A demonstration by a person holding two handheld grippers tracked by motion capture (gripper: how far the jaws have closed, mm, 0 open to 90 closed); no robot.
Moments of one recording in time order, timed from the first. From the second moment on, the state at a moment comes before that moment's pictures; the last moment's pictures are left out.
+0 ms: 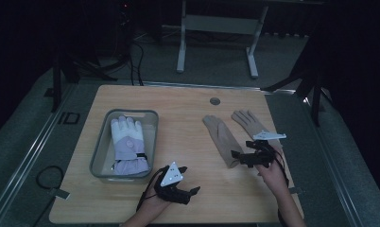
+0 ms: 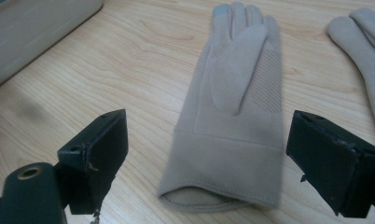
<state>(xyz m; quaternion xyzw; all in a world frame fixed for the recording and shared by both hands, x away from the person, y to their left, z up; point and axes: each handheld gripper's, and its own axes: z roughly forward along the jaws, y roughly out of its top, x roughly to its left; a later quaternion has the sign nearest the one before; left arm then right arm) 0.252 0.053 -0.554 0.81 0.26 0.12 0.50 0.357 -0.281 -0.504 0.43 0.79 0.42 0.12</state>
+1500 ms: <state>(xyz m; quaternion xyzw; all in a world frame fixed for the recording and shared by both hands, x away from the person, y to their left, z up) 0.252 0.056 -0.561 0.81 0.25 0.12 0.51 0.453 -0.232 -0.546 0.39 0.85 0.31 0.15</state>
